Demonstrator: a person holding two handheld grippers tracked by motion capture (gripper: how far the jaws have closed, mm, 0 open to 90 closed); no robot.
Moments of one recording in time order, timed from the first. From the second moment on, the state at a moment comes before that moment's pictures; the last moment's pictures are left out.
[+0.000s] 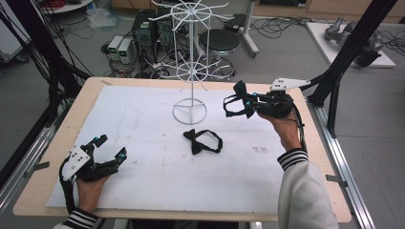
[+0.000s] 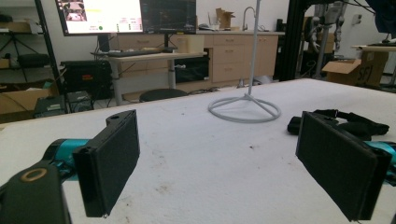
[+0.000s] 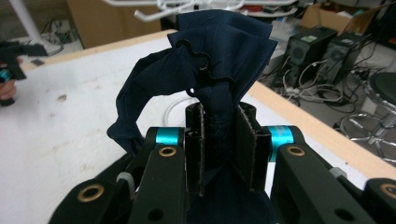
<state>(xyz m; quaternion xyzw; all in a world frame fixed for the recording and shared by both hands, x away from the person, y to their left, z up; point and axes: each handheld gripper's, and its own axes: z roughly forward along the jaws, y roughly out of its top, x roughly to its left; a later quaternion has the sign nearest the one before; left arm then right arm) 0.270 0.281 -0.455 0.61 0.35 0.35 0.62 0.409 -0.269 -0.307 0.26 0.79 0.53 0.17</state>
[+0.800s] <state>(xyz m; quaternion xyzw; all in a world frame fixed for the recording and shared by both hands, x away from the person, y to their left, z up) 0.270 0.281 -0.455 0.61 0.35 0.36 0.62 0.427 -0.248 -0.286 0.29 0.74 0.58 0.21</state>
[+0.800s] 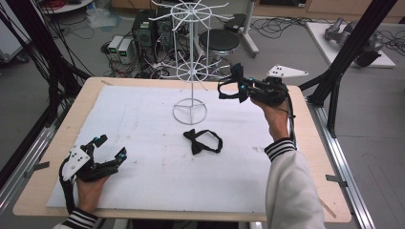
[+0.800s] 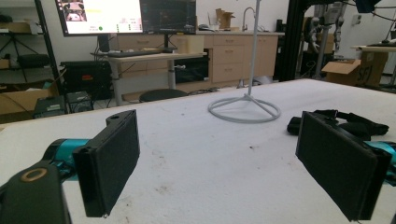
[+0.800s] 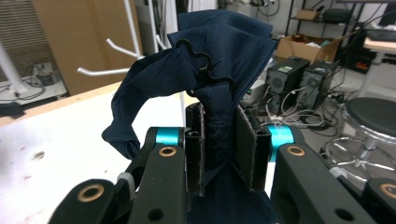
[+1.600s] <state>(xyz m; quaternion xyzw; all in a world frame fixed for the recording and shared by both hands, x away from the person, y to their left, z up) 0.270 0.281 -0.455 0.61 0.35 0.36 0.62 0.449 -0.233 -0.283 0.32 0.71 0.58 0.23</state>
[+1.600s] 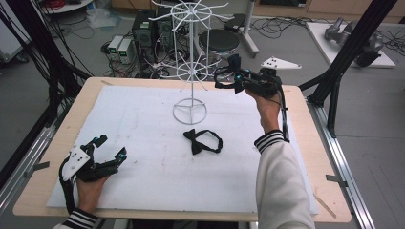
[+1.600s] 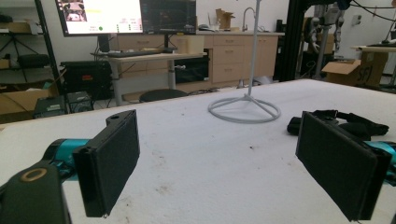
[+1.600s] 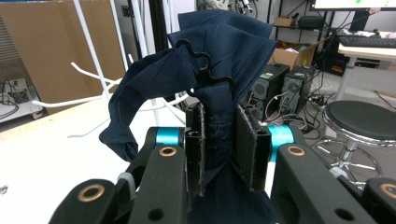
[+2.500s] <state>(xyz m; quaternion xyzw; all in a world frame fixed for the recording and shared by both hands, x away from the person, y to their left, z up) 0.269 0.281 -0.455 0.61 0.34 0.36 0.62 0.479 -0.225 -0.310 0.37 0.70 0.58 0.19</state>
